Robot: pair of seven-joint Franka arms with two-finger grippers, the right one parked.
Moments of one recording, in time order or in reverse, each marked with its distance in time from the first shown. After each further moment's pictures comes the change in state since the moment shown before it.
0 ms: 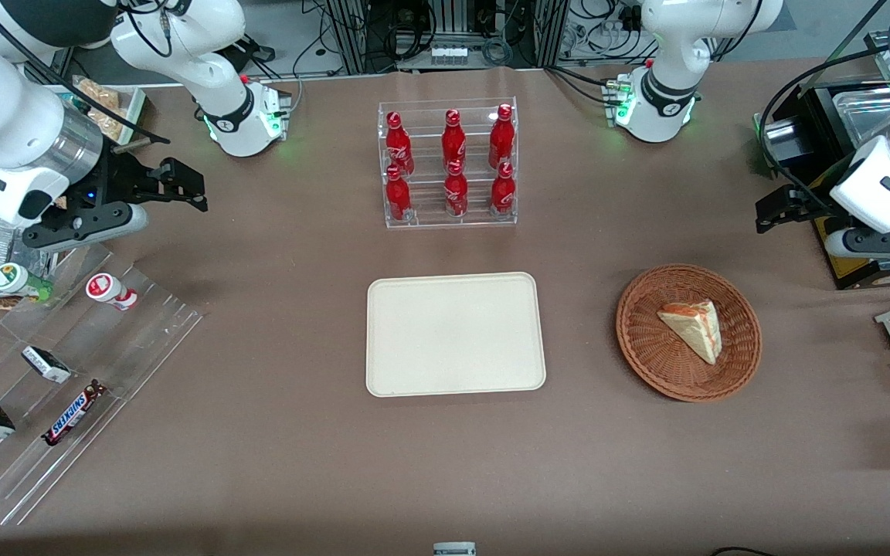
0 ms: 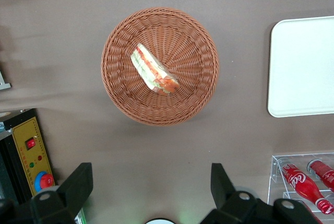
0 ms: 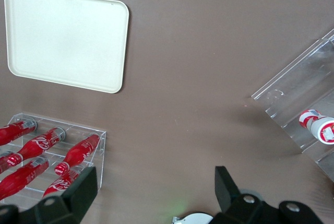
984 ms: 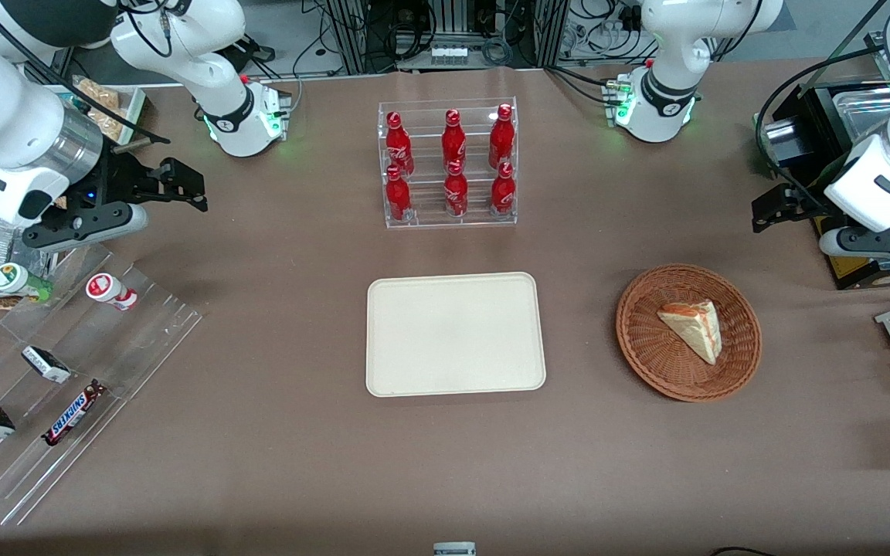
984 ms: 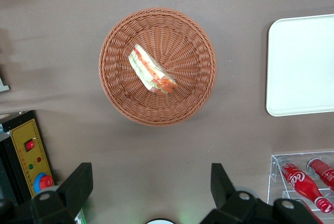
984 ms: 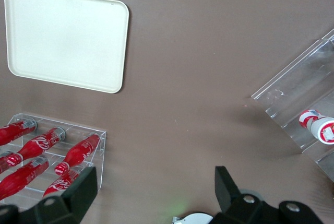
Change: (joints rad) arm -0.001 -0.002 -0.008 0.001 0.000 0.002 0.002
